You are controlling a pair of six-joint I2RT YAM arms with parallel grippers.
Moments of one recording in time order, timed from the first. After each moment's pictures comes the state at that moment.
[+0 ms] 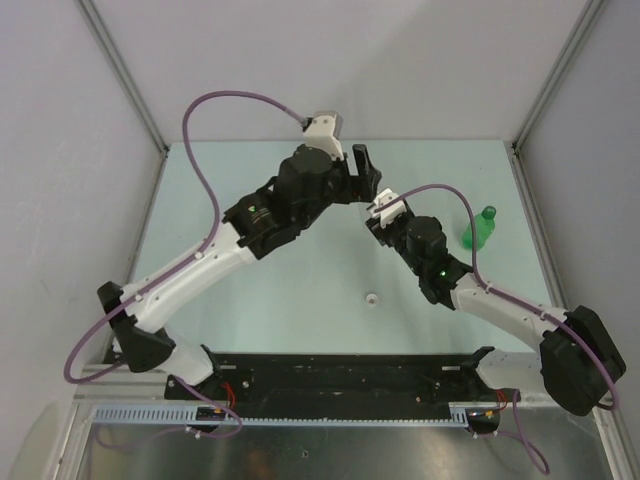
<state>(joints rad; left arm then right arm) -0.95 1.47 1.66 -0.40 -0.39 -0.50 0.66 1.22 0.68 0.40 0.21 -0.35</state>
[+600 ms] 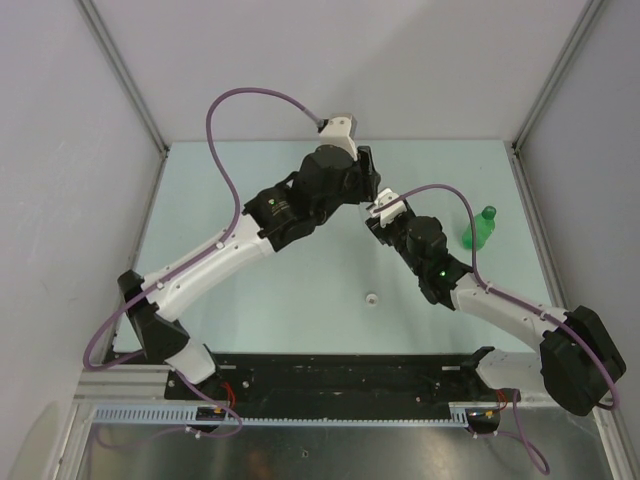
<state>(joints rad) -0.95 1.59 1.73 -0.46 -0.42 -0.52 0.67 1.22 0.68 0.42 0.23 -0.37</state>
